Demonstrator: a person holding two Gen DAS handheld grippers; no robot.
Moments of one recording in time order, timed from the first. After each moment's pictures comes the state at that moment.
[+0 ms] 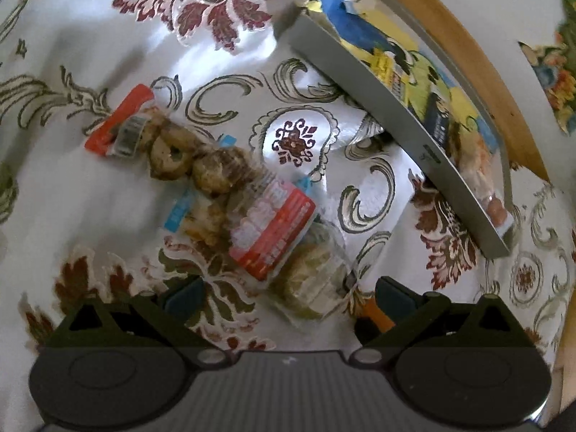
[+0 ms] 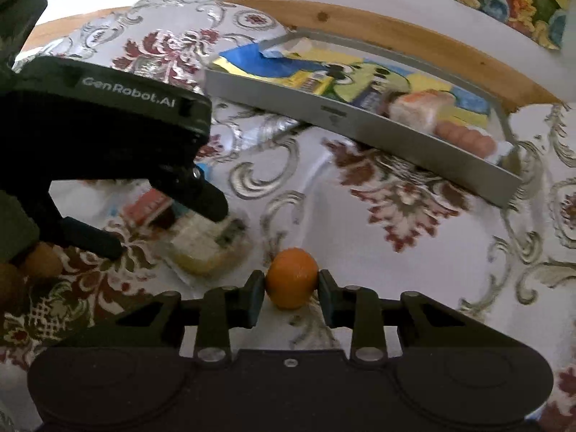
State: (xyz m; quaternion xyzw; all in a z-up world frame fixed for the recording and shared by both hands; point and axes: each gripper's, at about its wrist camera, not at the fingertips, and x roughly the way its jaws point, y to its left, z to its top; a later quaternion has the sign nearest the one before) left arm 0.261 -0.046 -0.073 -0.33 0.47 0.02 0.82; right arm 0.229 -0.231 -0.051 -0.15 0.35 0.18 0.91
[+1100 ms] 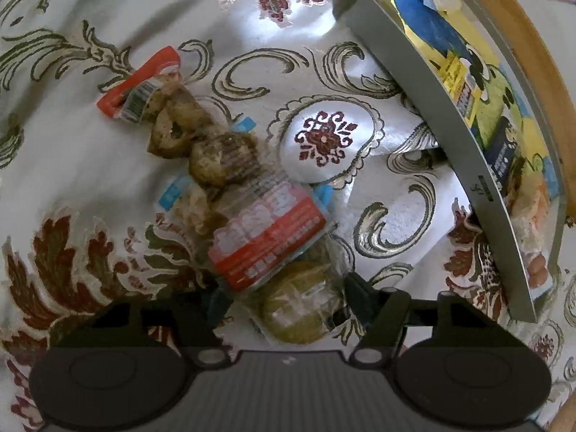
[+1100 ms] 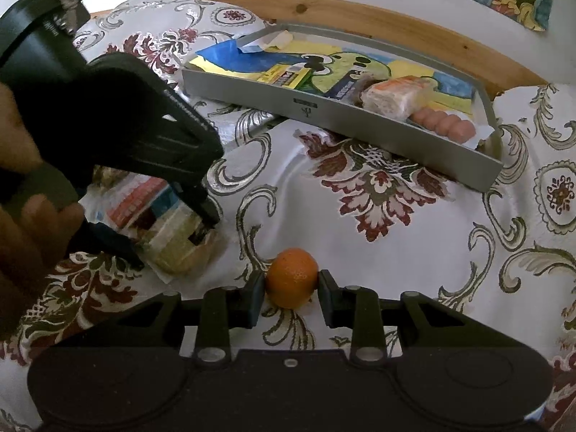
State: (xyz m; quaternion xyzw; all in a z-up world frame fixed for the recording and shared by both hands) left arm 0.299 -0.060 -0.080 -0.39 0.51 0.13 0.75; right arm 0.236 -0.245 -0.050 -0.13 0.36 0.18 0.91
